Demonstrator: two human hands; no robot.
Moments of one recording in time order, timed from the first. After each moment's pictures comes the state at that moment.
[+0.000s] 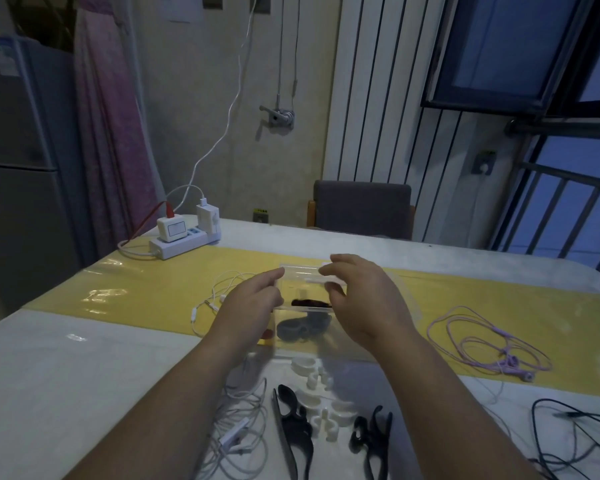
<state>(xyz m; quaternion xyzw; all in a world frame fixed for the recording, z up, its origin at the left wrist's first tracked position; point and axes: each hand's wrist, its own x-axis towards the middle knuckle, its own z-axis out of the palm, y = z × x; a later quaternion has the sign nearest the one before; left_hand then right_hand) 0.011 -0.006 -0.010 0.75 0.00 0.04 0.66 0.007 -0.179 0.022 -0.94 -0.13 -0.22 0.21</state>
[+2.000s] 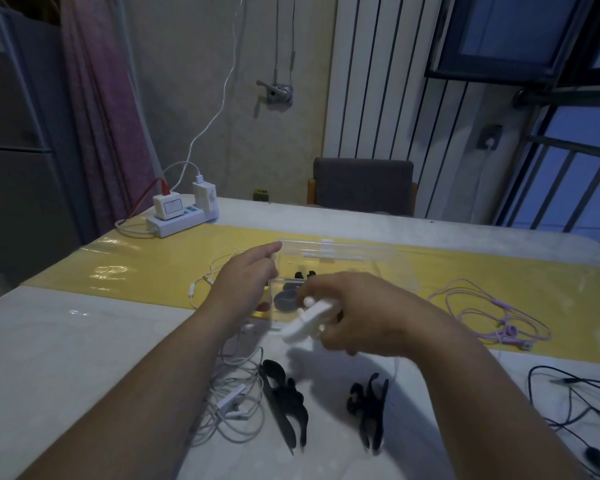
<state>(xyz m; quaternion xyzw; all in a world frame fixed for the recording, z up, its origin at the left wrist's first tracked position) 0.008 -0.006 -0.009 0.76 -0.02 0.04 0.65 -0.050 -0.184 0.048 -0.94 -0.24 0.06 0.22</state>
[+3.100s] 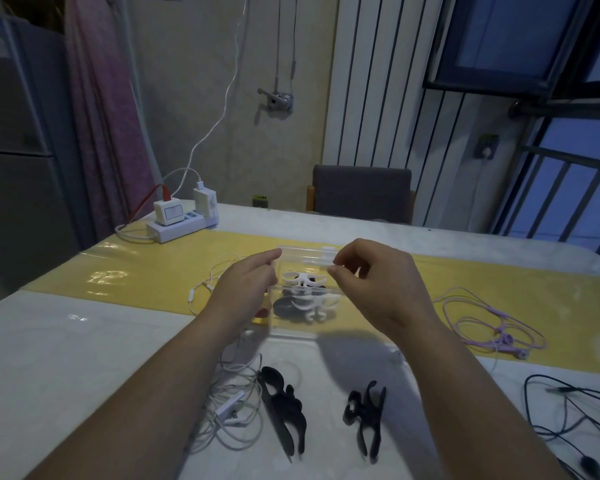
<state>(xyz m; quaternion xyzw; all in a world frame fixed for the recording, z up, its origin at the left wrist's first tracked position) 0.009 -0.006 -0.008 0.76 -0.01 0.04 0.65 -0.018 -0.198 0.028 -0.90 -0.13 -0.24 0.34</state>
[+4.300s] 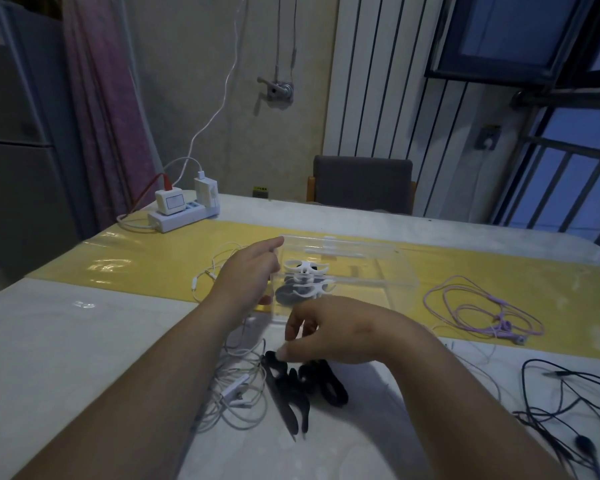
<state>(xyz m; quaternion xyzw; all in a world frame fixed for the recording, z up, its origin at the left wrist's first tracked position) 0.007 -0.006 -0.008 0.77 -0.02 0.05 0.64 -0.039 -0.165 0.018 -0.94 -0.21 0.19 0.20</state>
